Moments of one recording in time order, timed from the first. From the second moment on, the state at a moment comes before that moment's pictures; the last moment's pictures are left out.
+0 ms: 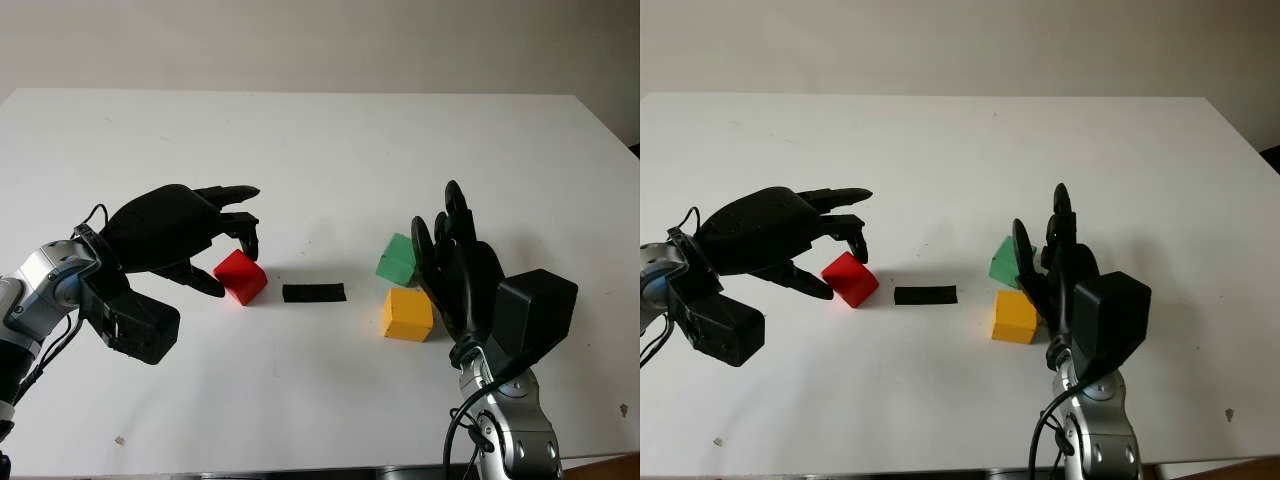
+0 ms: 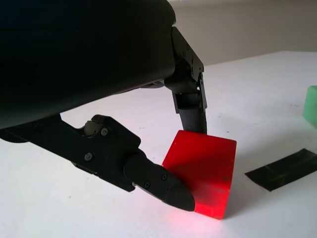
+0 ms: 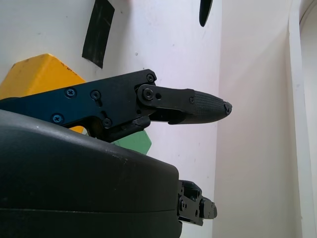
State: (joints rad) left arm -0.54 0.82 -0.22 0.41 0.61 -0.72 -0.22; right arm 0.00 0.00 -0.01 -0.28 0.00 0.28 -0.02
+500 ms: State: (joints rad) left arm -0.53 0.70 -0.19 0.32 0.18 -0.49 -0.53; right arm 0.01 0.01 0.01 -0.29 -0.03 0.29 -0.04
